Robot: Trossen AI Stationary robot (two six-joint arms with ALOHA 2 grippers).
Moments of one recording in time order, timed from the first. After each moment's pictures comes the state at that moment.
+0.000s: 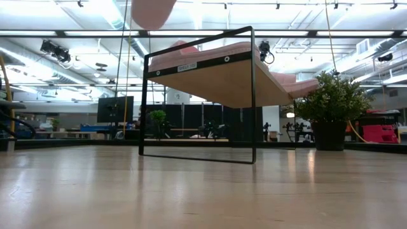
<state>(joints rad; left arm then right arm) -0.16 1.20 1.40 -0.66 -0.66 -0.20 0.34 1.37 1.81 -0.88 0.39 0.50</state>
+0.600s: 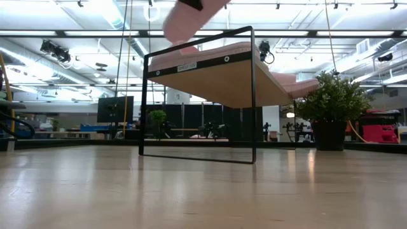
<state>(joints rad) -0.09 1.52 1.48 -0.41 -0.92 0.42 0.20 1.31 1.81 -1.08 0.37 0.05</state>
